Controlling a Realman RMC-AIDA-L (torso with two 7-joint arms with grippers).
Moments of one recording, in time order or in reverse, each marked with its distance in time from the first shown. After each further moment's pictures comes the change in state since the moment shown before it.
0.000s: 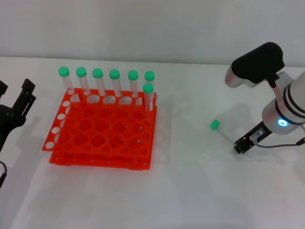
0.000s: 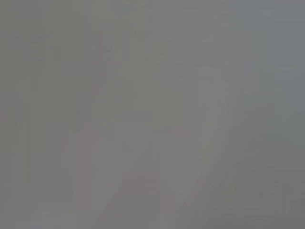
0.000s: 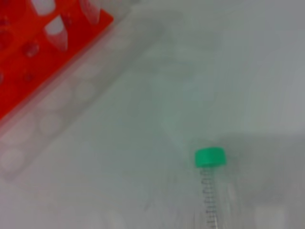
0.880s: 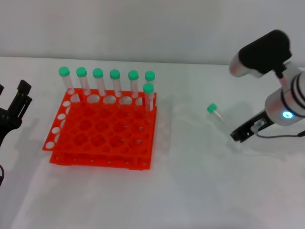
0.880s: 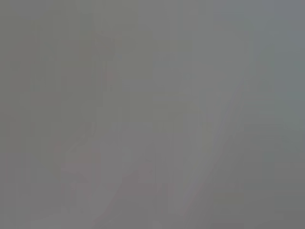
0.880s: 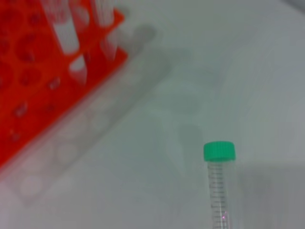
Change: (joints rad) left arm 0.019 -0.002 0.000 0.000 0.000 0.044 -0.008; right arm -0.076 -0.006 0.032 -0.159 0.014 0.004 -0.043
